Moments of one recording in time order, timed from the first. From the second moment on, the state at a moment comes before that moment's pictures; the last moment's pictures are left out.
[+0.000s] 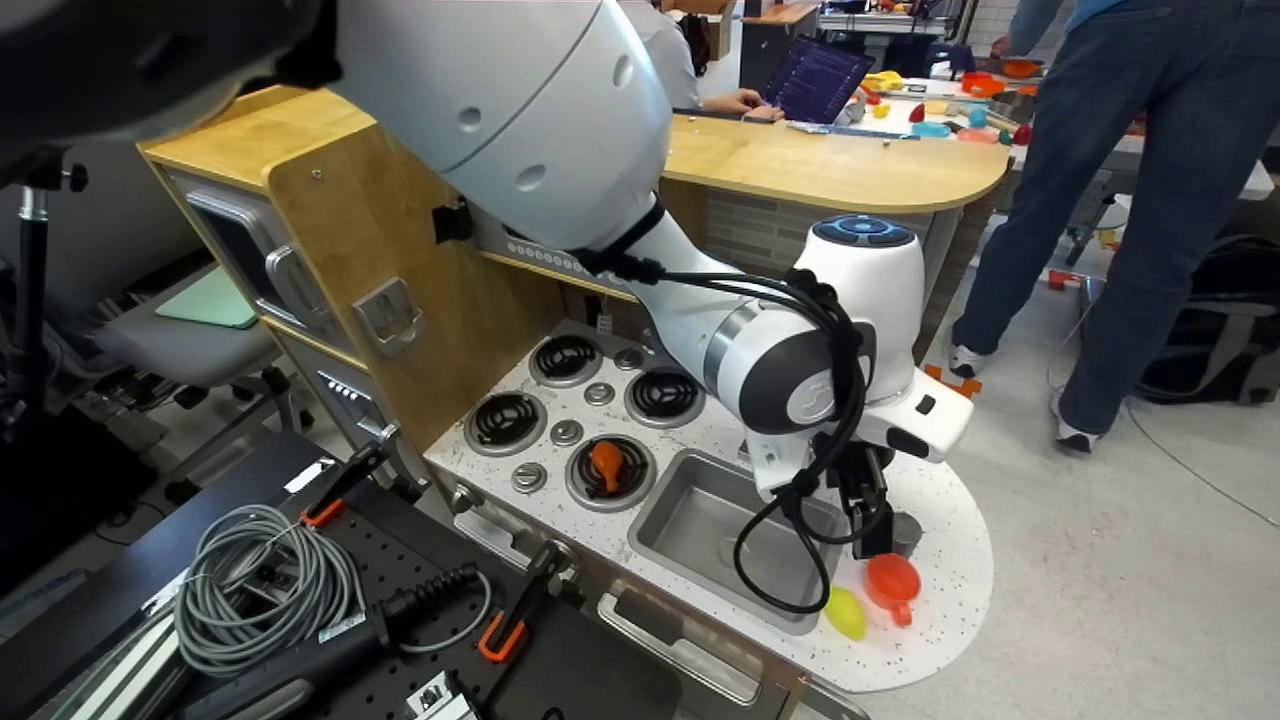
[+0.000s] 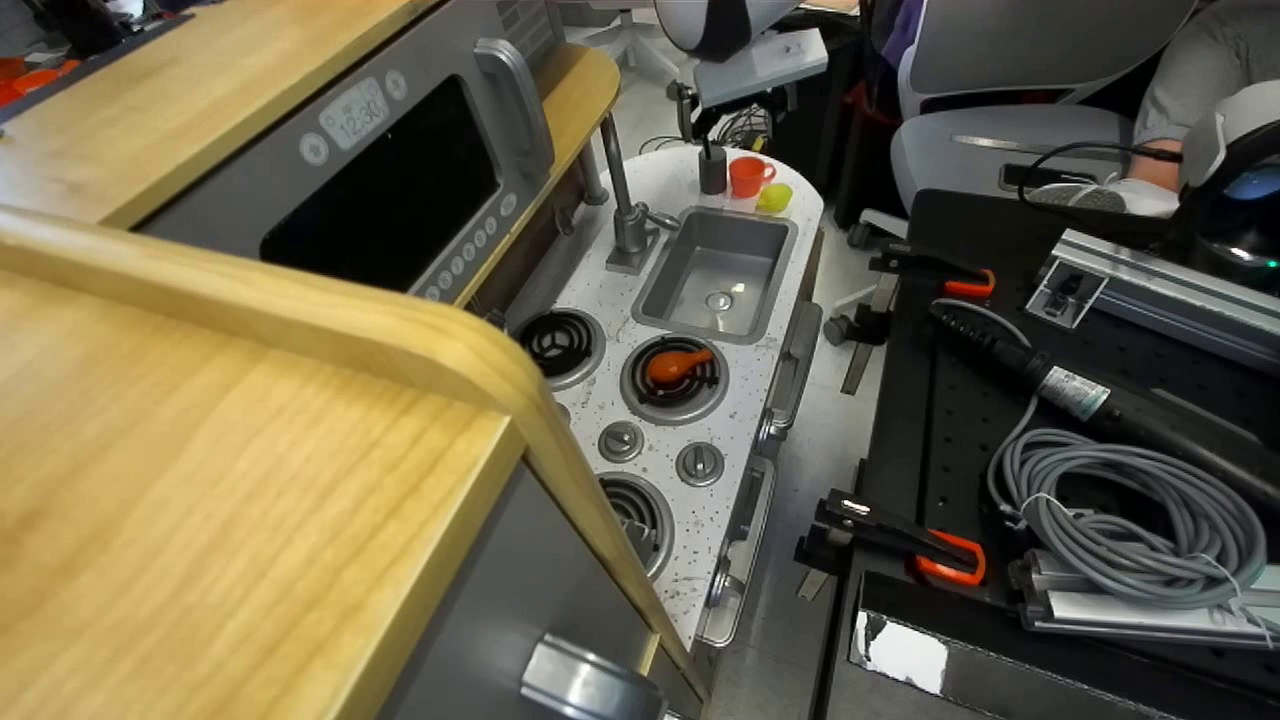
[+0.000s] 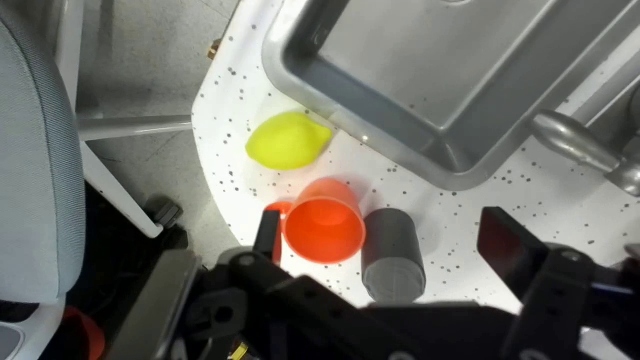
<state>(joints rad) -0.19 0.94 -0.34 -1.68 0.16 2.64 0.45</state>
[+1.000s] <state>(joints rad) -0.24 1.26 -0.37 -1.19 0.16 2.49 0.65</state>
